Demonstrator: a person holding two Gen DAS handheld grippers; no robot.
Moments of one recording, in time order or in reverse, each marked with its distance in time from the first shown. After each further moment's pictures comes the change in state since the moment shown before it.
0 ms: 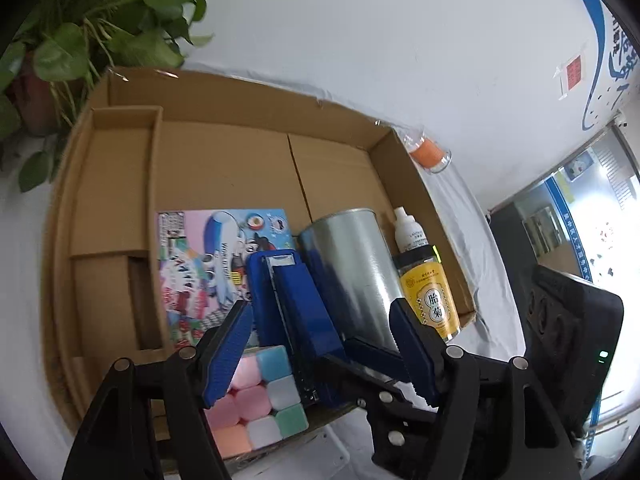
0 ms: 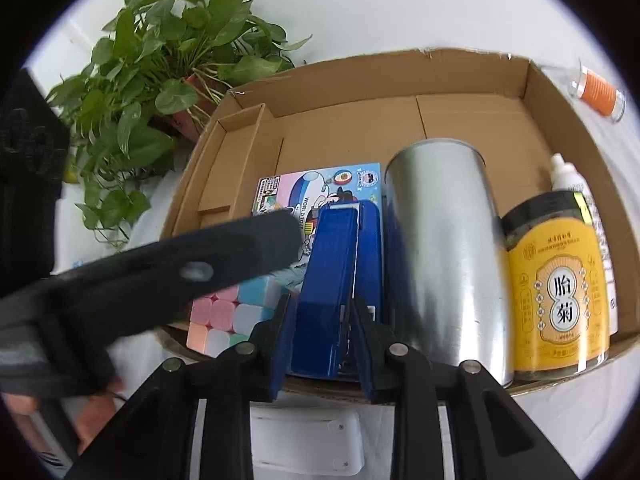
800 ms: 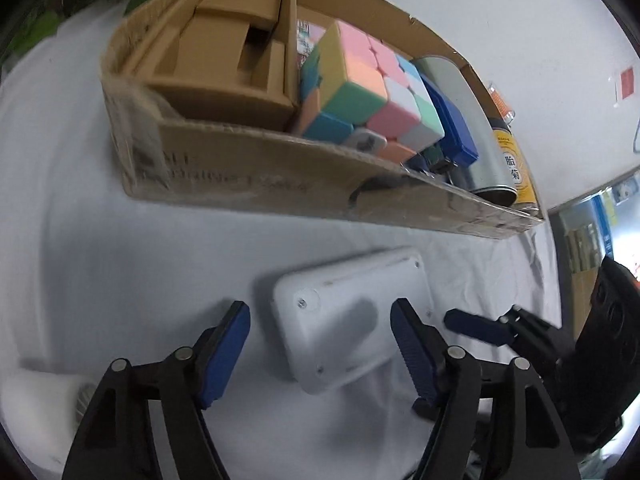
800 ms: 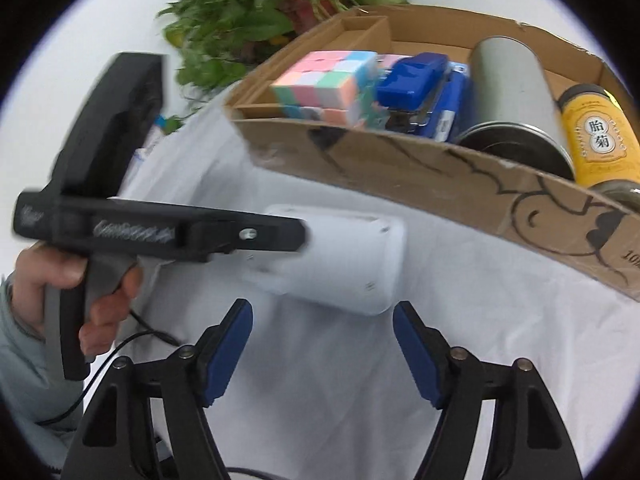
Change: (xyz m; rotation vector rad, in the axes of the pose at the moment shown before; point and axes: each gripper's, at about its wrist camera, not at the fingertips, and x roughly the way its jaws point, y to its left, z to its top) left arm -0.007 0.039 -0.169 -0.180 0.090 0.167; right arm -0.008 -0.010 -0.140 -0.359 0.081 0.213
